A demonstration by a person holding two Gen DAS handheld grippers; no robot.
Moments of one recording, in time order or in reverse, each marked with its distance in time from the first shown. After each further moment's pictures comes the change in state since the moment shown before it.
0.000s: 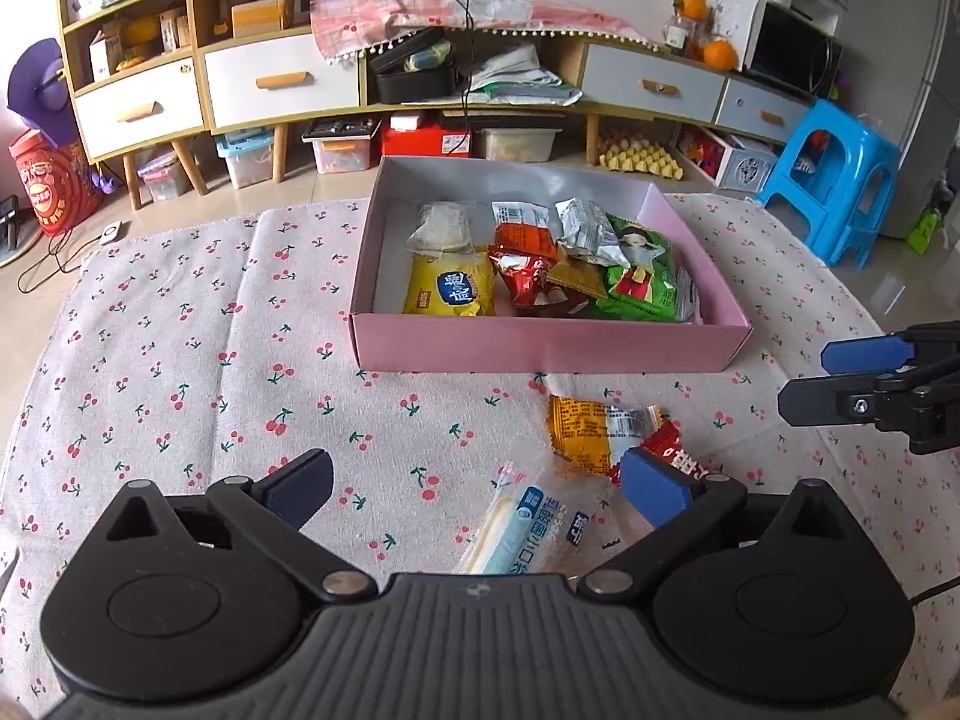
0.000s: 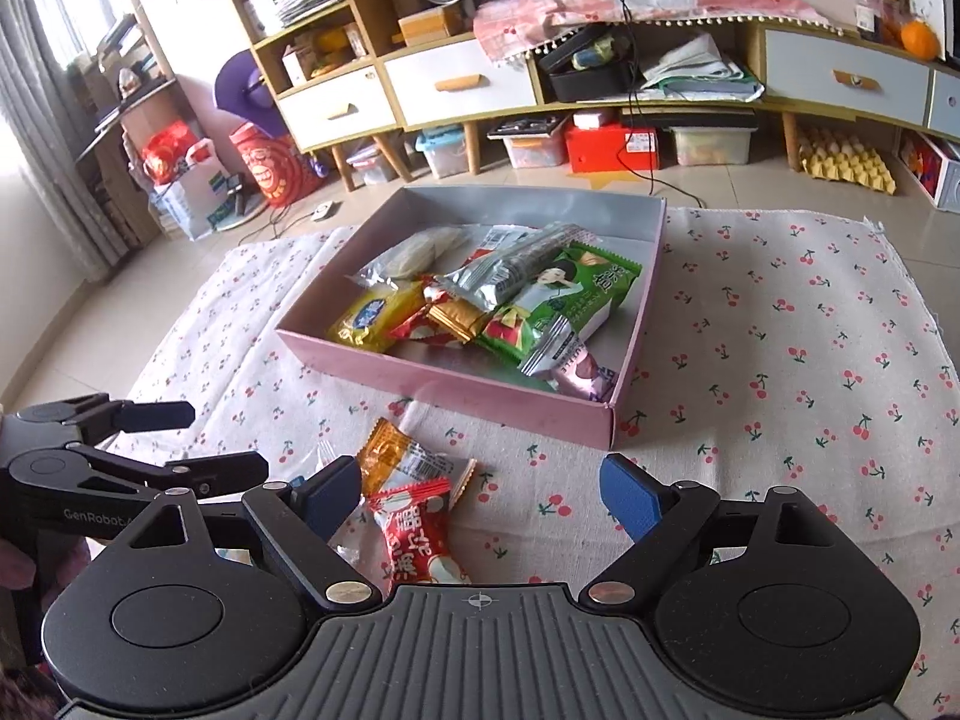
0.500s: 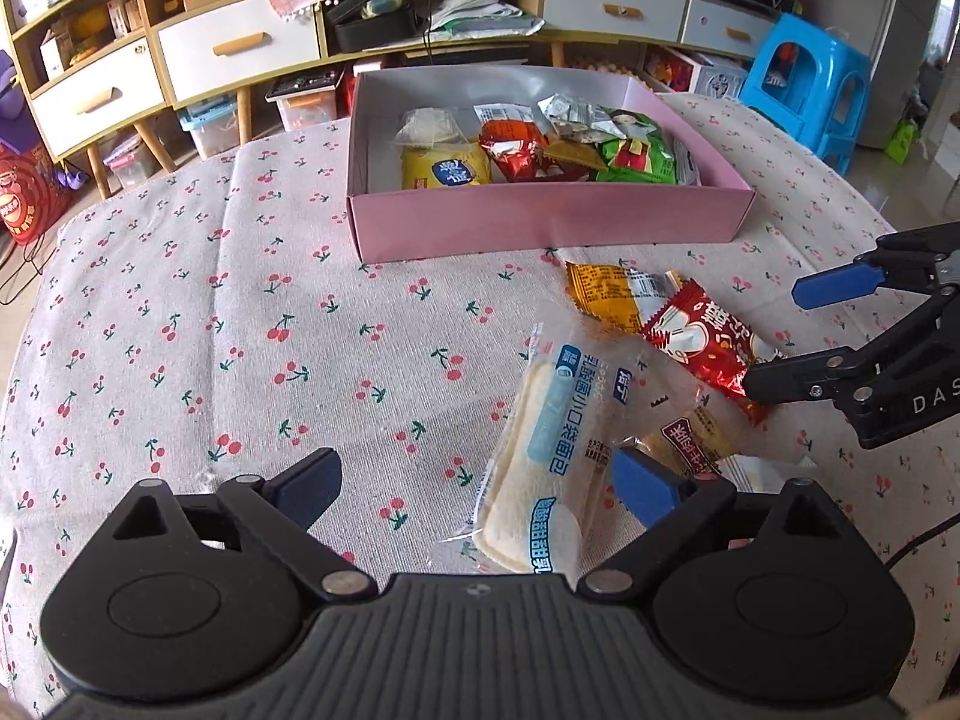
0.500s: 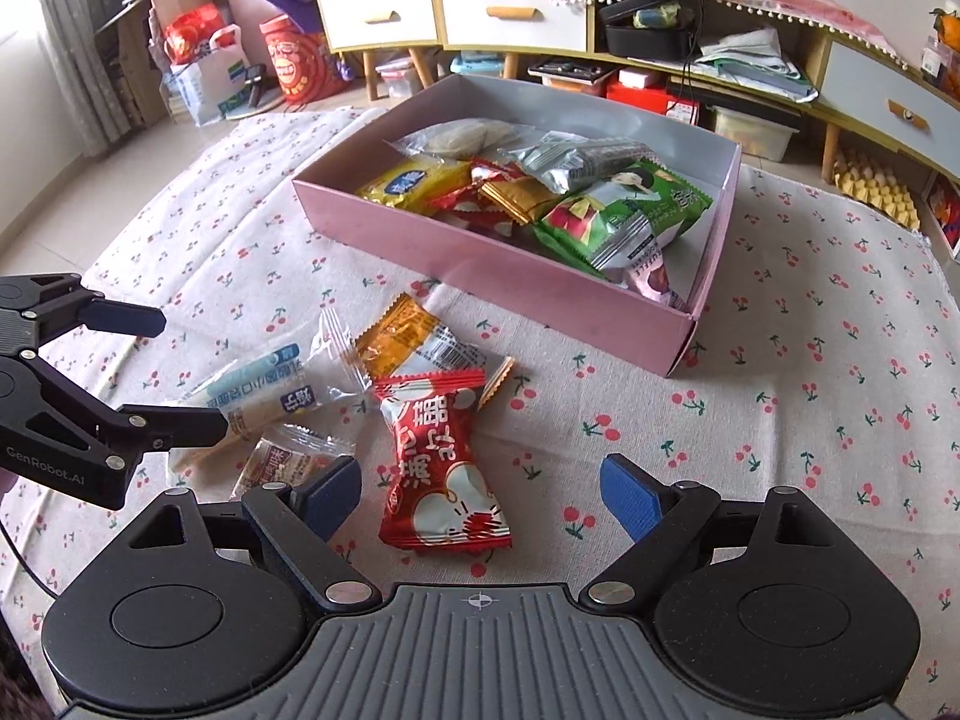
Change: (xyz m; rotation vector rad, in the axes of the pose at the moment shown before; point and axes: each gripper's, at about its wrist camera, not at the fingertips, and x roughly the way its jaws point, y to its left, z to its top) left arm 0.012 0.014 -0.035 0.109 0.111 -0.042; right arm 0.043 0.036 -0.033 -0.169 0.132 -0.075
